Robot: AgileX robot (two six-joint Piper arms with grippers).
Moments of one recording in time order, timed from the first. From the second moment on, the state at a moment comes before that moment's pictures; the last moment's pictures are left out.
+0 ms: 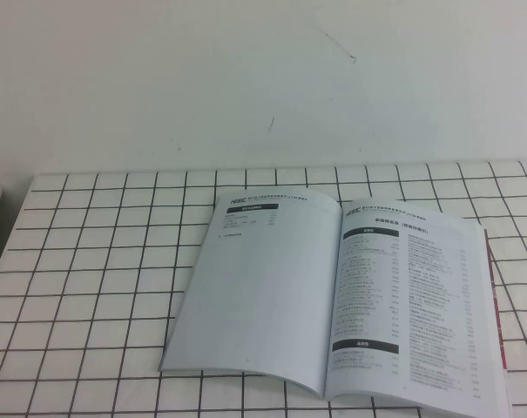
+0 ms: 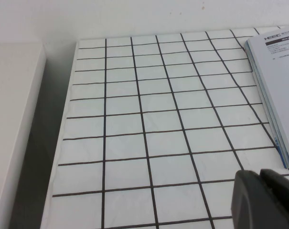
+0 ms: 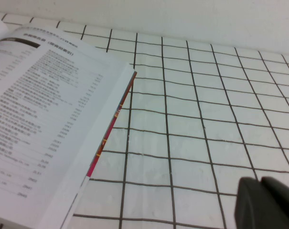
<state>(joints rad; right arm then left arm) -0.02 -0.01 0.02 0.00 0.42 -0.16 -0.09 -0.01 0.02 -0.06 0.36 0.00</state>
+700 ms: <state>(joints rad) -0.02 -0.01 0.02 0.00 0.42 -0.16 -0.09 -0.01 0.02 -0.06 0.36 0.01</state>
